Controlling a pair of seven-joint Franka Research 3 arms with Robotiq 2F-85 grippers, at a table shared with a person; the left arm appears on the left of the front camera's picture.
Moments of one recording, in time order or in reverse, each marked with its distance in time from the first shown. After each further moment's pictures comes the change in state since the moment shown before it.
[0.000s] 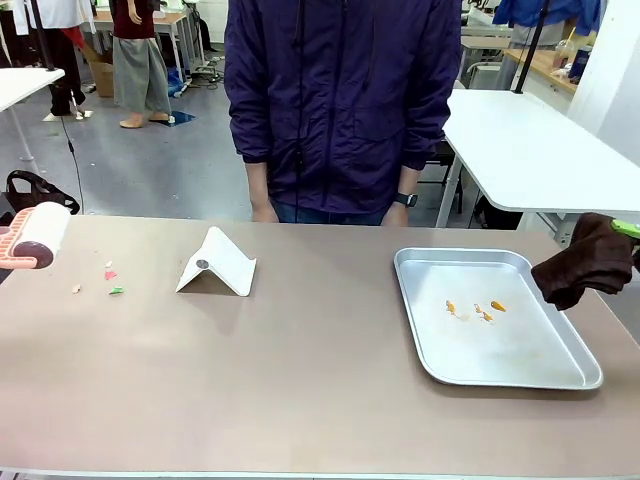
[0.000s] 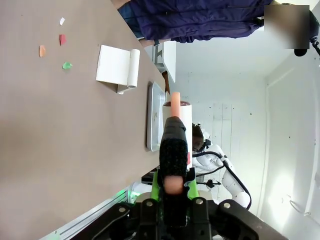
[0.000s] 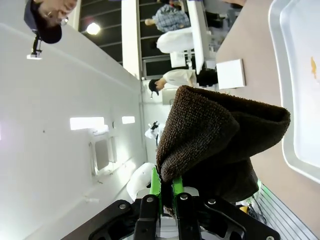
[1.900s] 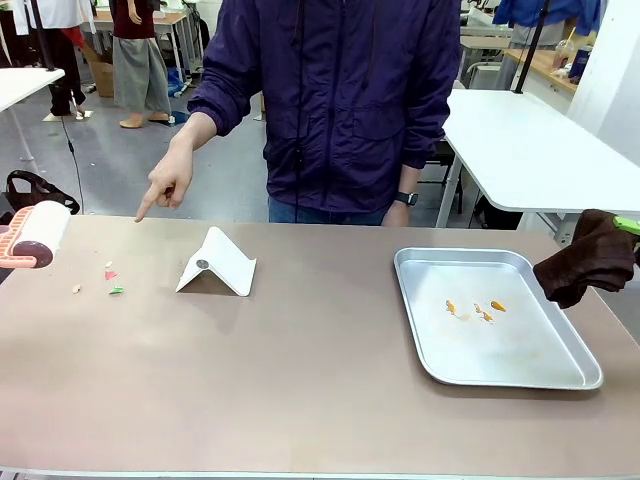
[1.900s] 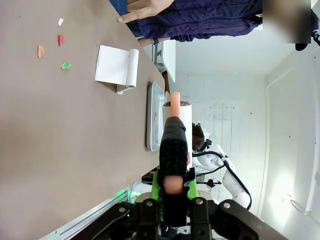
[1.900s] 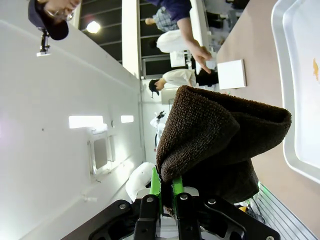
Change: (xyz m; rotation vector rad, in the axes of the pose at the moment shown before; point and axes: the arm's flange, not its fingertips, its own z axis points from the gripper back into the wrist) left arm 0.000 -0.002 0.000 0.000 0.001 -0.005; right arm -0.001 0.004 -0.001 -0.002 0.002 0.013
